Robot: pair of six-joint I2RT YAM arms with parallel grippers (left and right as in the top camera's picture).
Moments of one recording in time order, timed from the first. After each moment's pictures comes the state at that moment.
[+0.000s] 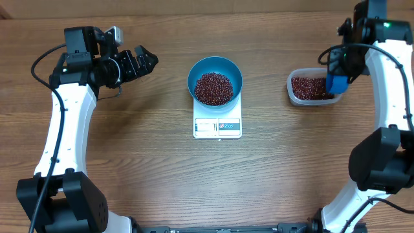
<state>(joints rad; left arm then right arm) 0.10 1.68 1.43 -0.68 0.55 -0.31 -0.14 1.96 1.86 -1.23 0.05 -0.02</state>
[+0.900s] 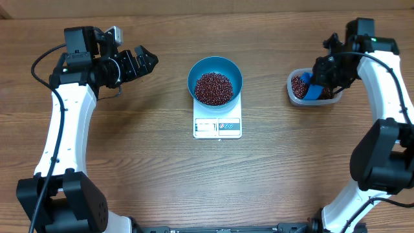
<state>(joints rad) 0.10 1.68 1.43 -0.68 0.54 -0.31 -0.17 1.96 1.68 -1.08 -0.29 0.01</state>
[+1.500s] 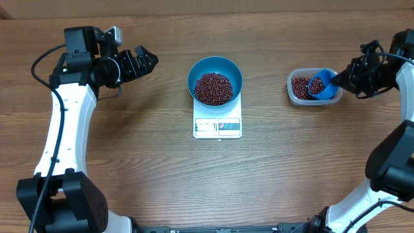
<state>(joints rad) 0.10 1.68 1.43 -0.68 0.55 -0.31 -0.40 1.96 1.68 -1.13 -0.57 0.02</state>
